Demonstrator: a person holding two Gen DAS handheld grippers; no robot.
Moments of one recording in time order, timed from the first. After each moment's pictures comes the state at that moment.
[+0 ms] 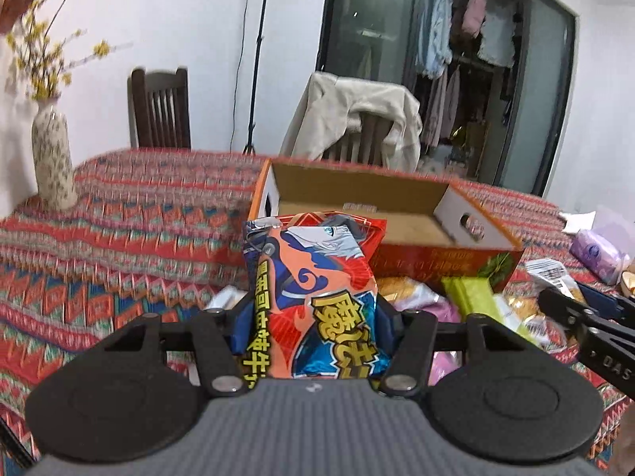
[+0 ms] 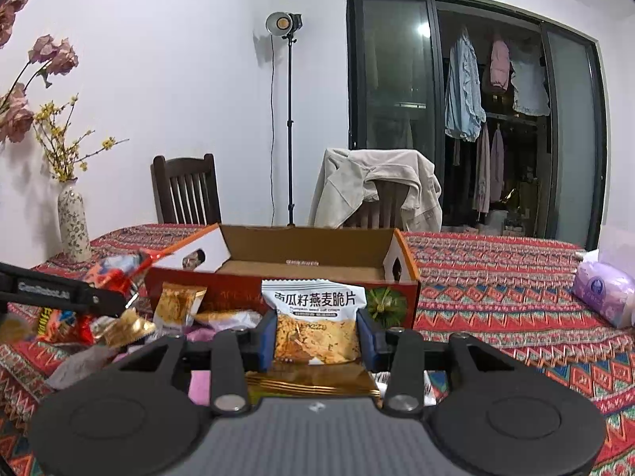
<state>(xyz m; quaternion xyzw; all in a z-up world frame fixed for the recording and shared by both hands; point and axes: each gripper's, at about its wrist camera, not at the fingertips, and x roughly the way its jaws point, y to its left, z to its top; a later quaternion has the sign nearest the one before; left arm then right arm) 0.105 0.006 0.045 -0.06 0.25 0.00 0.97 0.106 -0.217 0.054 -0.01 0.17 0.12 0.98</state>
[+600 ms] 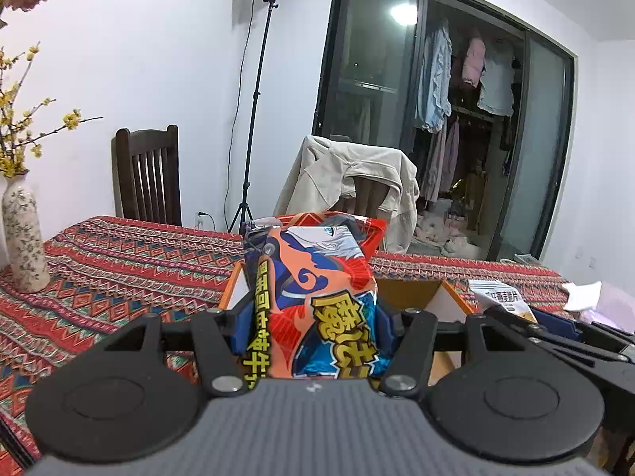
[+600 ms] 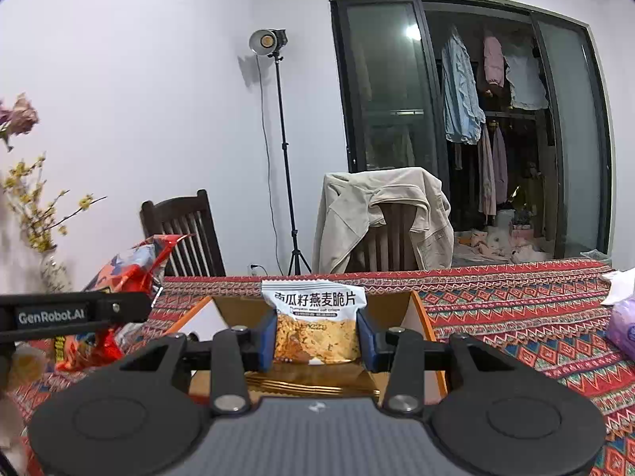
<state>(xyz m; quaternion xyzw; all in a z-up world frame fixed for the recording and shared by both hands) 0.188 -0.025 0.105 -0.07 0.18 0.01 0.98 0.215 -0.205 0.110 0.04 0.16 0.12 0.98</state>
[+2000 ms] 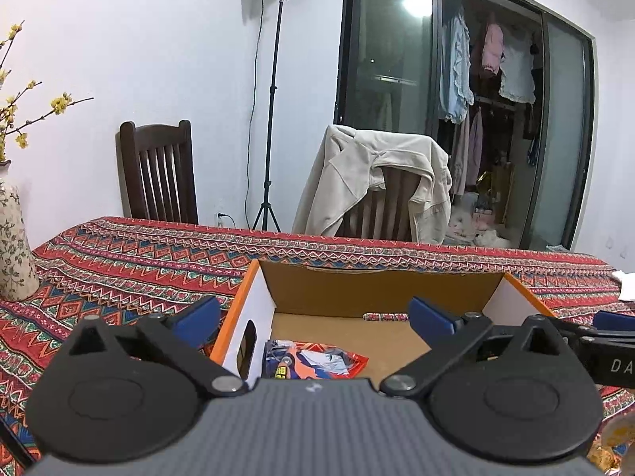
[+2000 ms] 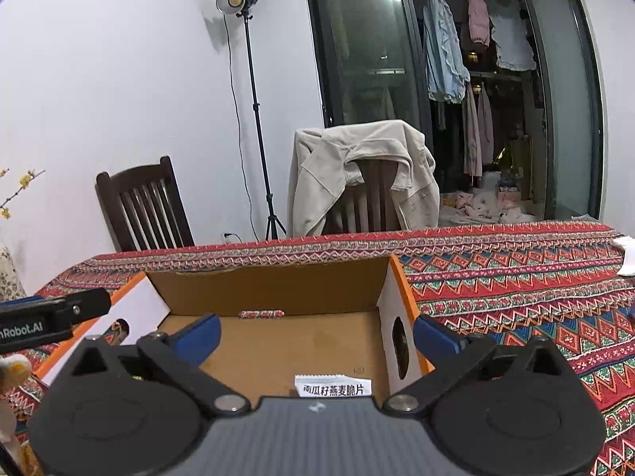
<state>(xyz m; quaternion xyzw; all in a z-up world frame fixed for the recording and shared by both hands) 0.266 -0.007 0.052 -0.04 0.18 0.05 0.98 0.299 -0.220 0.060 0.05 0.21 0.10 0.97</state>
